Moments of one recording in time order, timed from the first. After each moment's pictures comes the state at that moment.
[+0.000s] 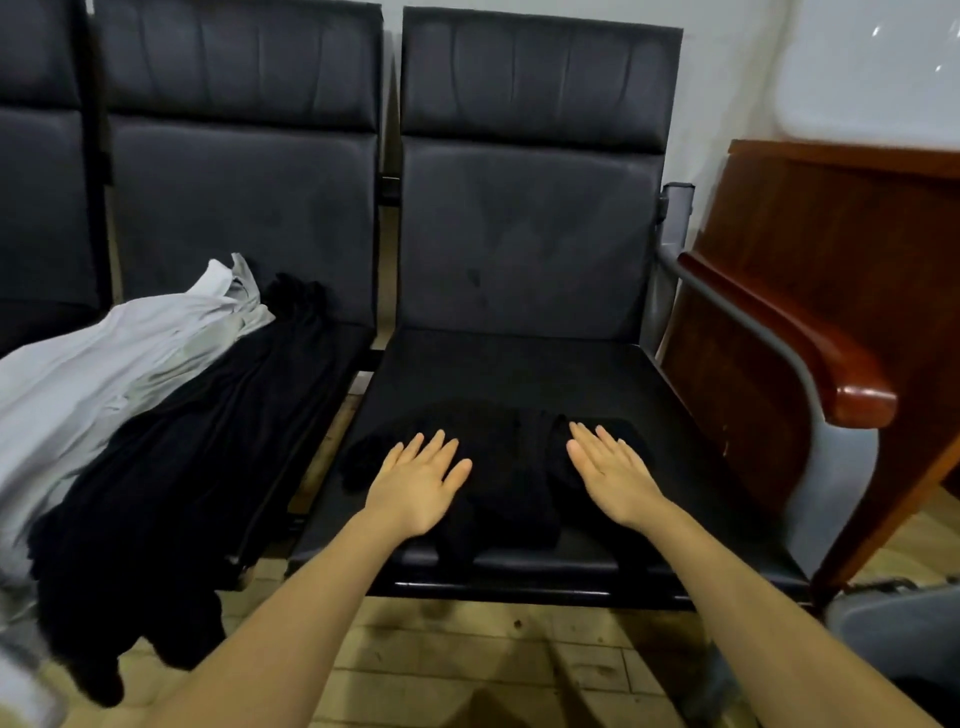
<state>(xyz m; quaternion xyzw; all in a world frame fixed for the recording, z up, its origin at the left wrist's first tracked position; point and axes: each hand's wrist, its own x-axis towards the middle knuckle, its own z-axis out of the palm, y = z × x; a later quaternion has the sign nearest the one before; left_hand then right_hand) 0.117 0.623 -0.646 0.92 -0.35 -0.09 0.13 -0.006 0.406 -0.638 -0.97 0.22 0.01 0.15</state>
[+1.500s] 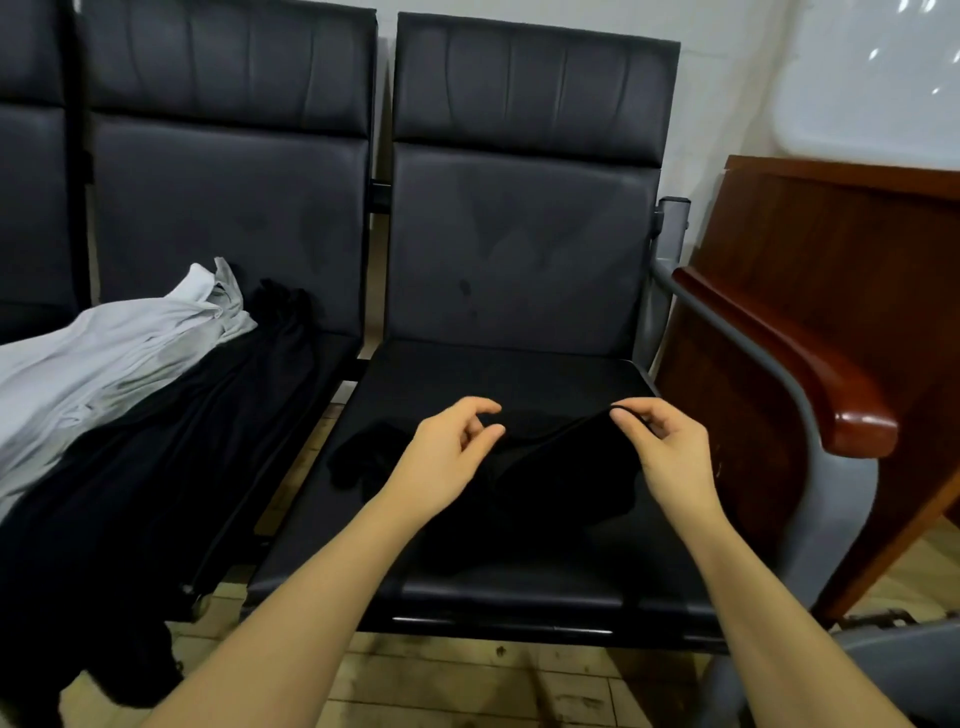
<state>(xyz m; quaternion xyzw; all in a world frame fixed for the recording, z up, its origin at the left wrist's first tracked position) 0.099 0.583 -0.595 0.77 -0.39 0.04 0.50 -0.022 0.384 -0.584 -0.77 0.17 -0.40 0.47</state>
